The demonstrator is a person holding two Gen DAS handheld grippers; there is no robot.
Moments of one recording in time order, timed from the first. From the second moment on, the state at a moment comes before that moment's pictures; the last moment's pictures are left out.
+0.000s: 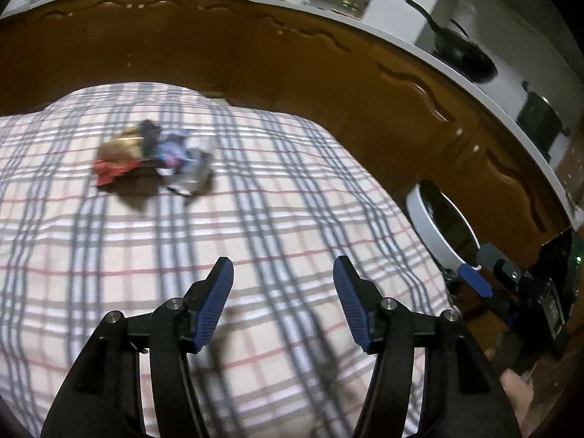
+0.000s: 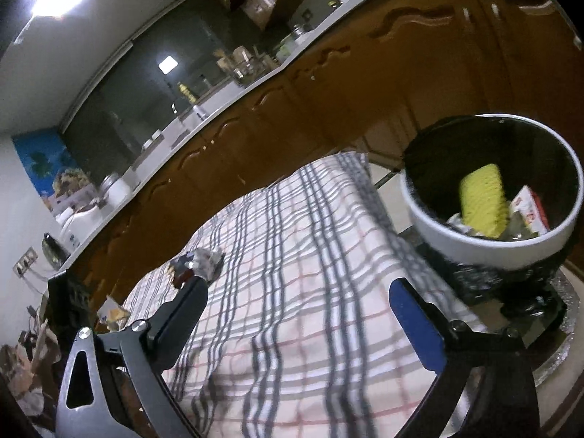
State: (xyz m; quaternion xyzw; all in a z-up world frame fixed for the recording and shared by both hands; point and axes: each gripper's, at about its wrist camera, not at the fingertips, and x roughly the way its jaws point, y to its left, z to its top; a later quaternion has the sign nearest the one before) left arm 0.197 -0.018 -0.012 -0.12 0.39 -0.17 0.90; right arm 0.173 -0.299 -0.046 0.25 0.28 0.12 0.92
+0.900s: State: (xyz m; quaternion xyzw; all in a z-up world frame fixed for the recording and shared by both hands) left arm 0.221 0.069 -0.002 -0.08 0.38 -0.09 0.92; right arm 0.223 -0.209 -0.036 0.23 0.32 0.20 0.90
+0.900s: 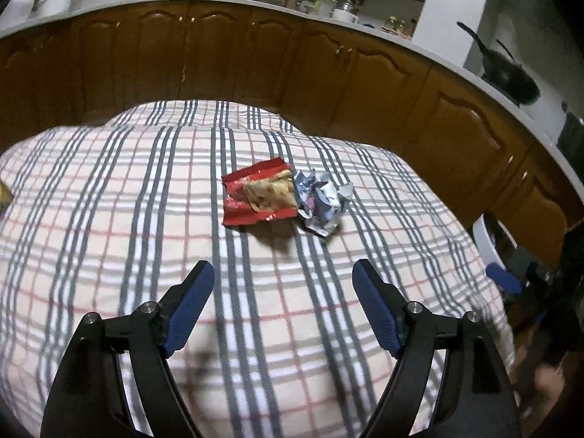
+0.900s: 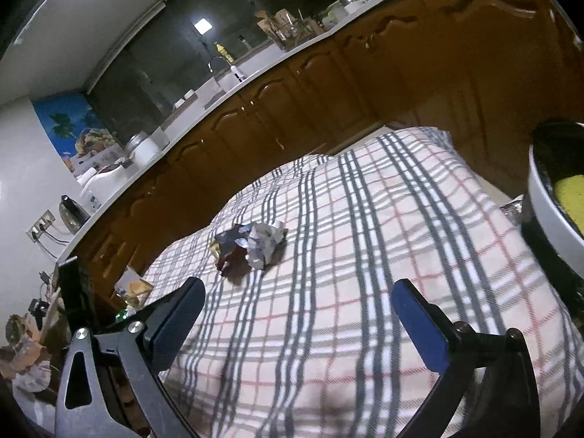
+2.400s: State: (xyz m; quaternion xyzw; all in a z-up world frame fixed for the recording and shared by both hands) left arm 0.307 0.085 -0.017 -0.05 0.40 -0.12 0.91; right arm 0.330 -0.158 -0.070 0.27 0.41 0.25 0.84
